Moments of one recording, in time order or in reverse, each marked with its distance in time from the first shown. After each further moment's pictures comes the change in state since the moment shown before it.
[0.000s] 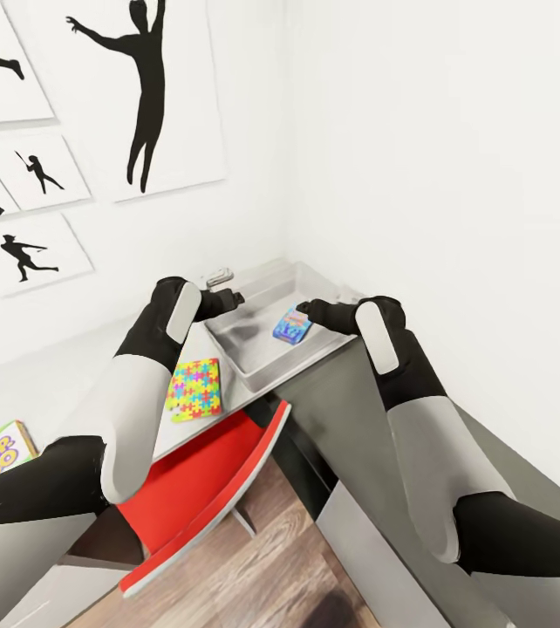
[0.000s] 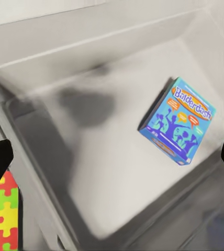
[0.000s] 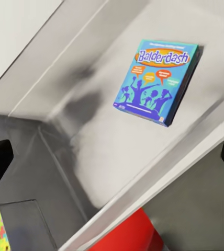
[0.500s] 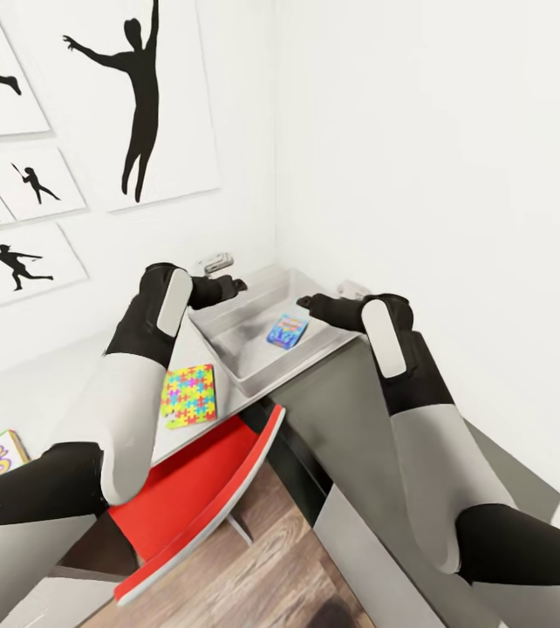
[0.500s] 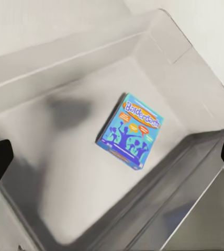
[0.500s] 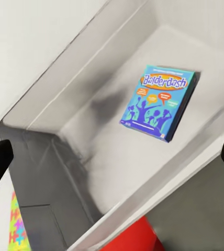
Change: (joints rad) left arm 0.006 0.000 0.000 -0.134 0.000 0.105 -0.077; right arm 0.030 0.000 0.000 -0.109 -0.011 0.036 0.001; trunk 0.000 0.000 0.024
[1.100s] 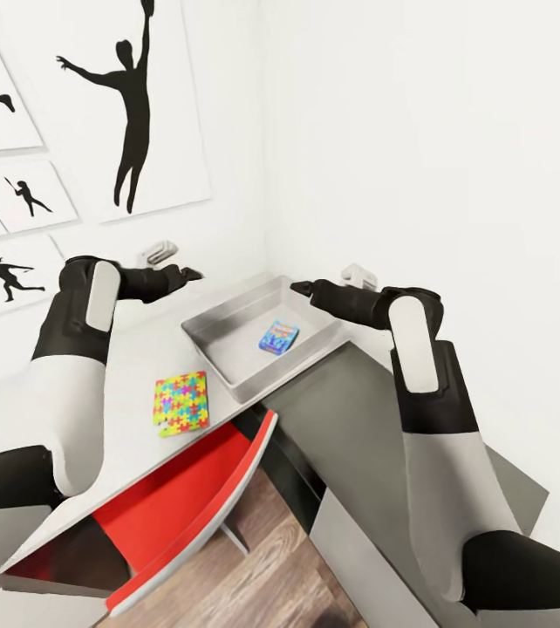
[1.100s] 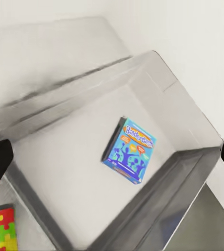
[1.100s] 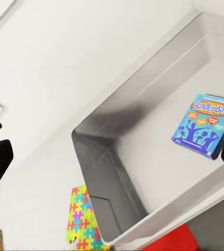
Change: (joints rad) left arm 0.014 0.197 0.083 -0.113 0.026 0.140 -0.211; right arm 0.080 0.000 0.000 -0.319 -0.153 0.152 0.005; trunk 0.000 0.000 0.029
